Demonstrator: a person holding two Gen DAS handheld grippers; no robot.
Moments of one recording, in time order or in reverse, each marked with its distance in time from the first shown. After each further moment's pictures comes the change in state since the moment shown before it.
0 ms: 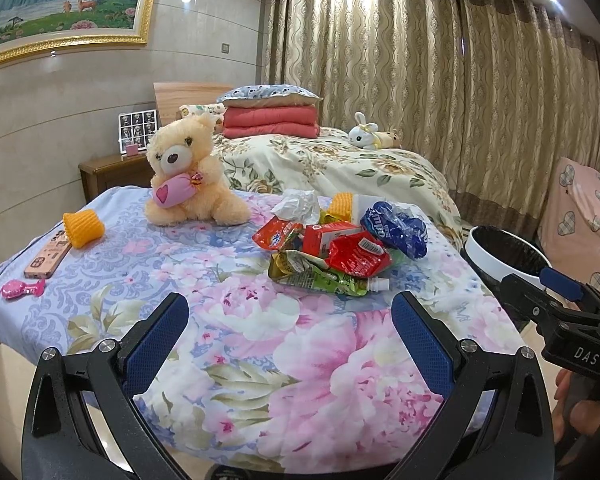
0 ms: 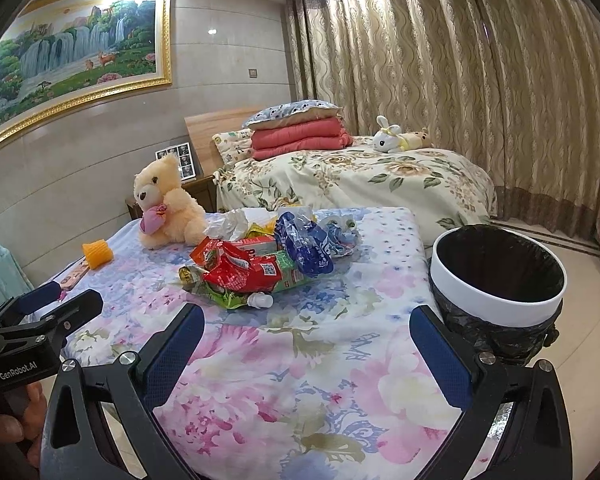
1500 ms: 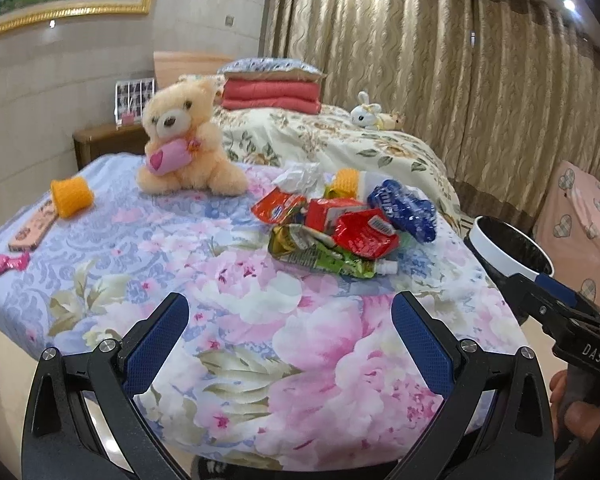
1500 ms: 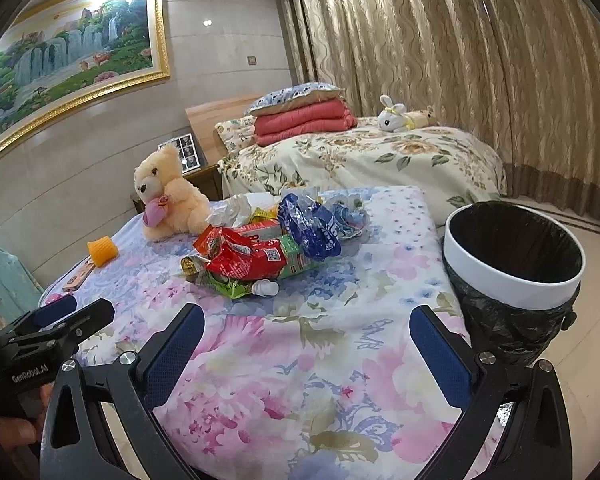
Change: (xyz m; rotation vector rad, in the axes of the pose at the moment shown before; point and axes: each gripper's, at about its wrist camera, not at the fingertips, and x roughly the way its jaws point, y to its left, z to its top) left arm 0.026 0.018 -0.006 -0.069 0.105 -0.037; right arm 0.019 -0.007 -0.003 0.052 0.072 0.041
